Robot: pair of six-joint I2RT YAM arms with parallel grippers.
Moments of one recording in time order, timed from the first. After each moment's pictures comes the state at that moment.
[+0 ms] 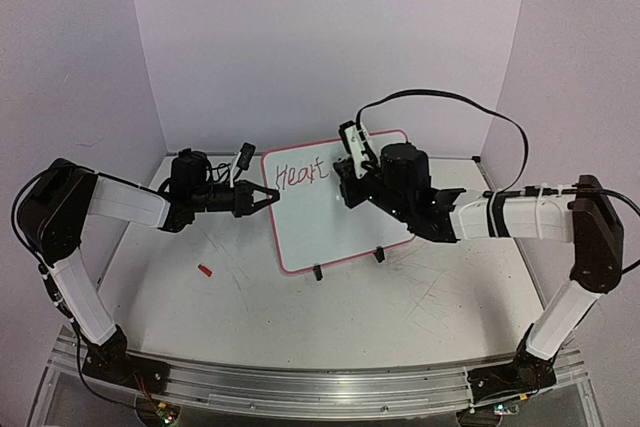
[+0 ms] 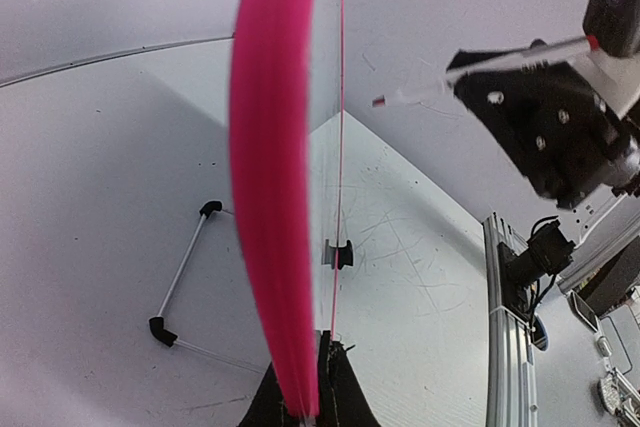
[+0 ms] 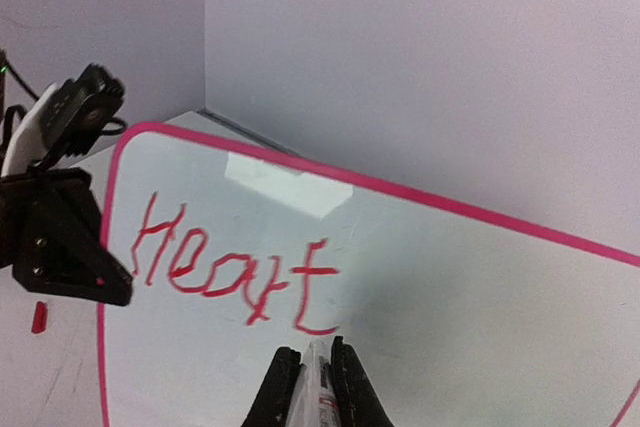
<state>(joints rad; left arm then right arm) -0.45 1.73 0.88 0.59 0.81 -0.31 0.88 1.70 1.13 0.38 0.26 -0.08</state>
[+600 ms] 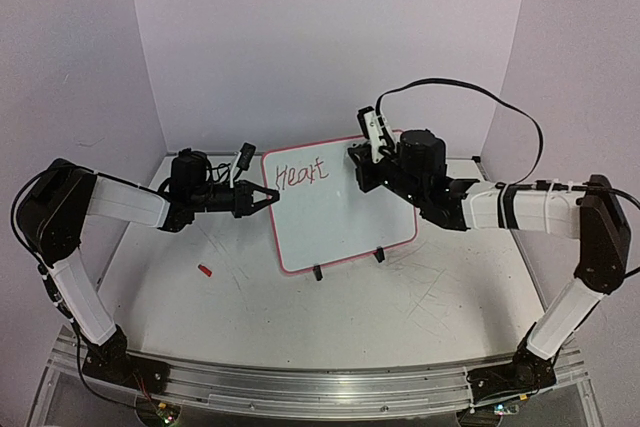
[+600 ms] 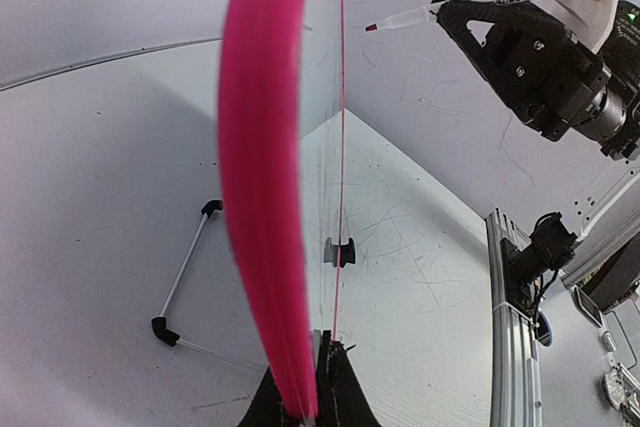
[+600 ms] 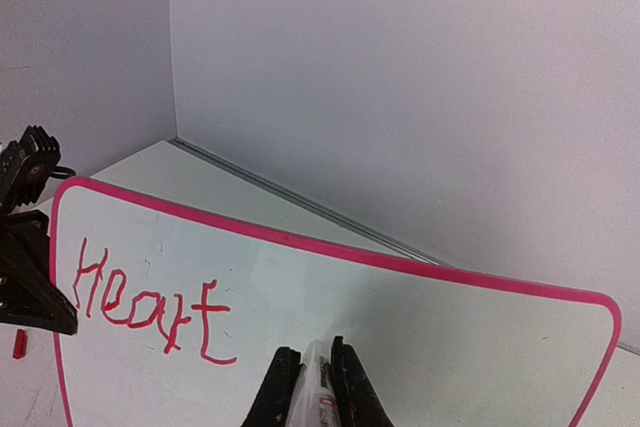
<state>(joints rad) -0.45 1.73 0.88 0.57 0.81 -0.29 0.76 1.65 1.13 0.39 0.19 -0.07</state>
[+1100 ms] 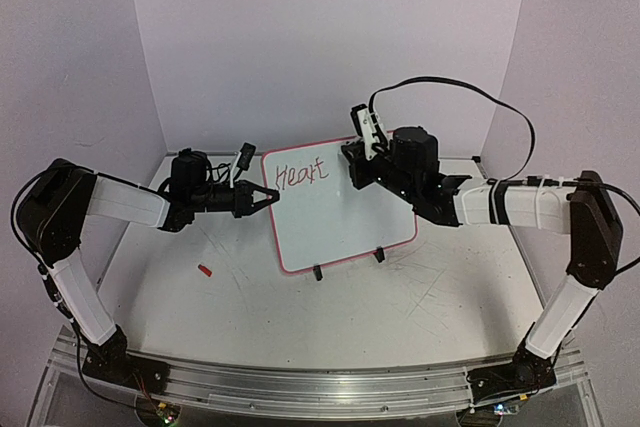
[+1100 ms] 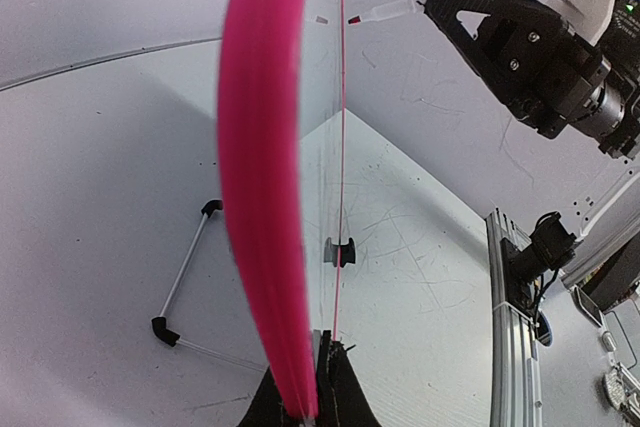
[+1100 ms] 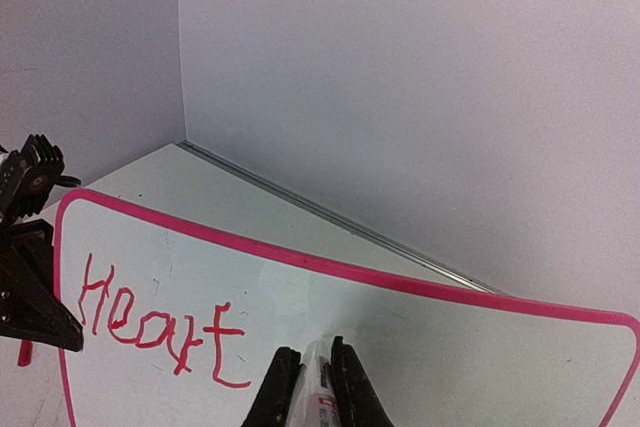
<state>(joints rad) -0.45 1.73 0.88 0.57 0.81 -0.29 0.76 1.71 1.19 0.39 0.17 -0.07</state>
